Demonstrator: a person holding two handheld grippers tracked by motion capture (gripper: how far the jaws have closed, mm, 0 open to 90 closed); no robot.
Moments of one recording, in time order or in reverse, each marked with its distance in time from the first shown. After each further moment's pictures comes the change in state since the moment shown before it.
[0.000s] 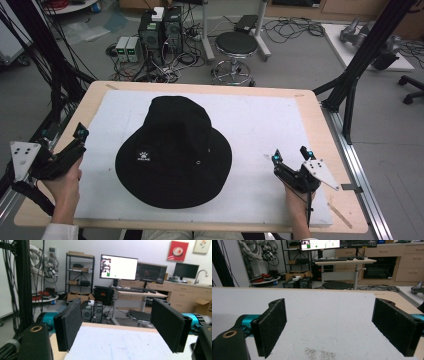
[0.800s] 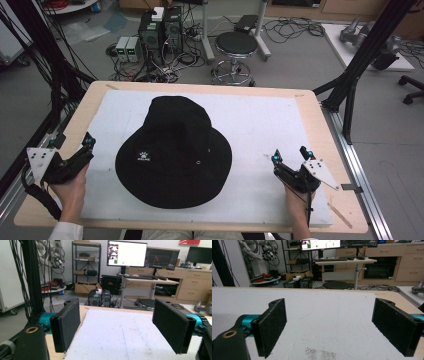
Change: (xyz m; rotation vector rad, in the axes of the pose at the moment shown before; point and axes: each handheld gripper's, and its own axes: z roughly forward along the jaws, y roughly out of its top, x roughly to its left) left arm 0.008 -0.039 0.003 0.079 0.055 0.033; right arm 0.000 0.000 0.000 0.000 0.005 0.003
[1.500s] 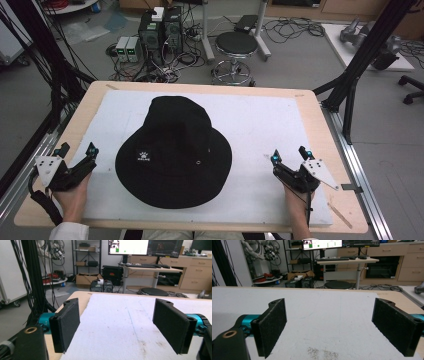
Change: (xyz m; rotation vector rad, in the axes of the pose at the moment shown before) left arm 0.009 -0.034 -0.003 0.064 -0.003 0.023; right arm 0.000 0.000 0.000 0.002 0.014 -0.004
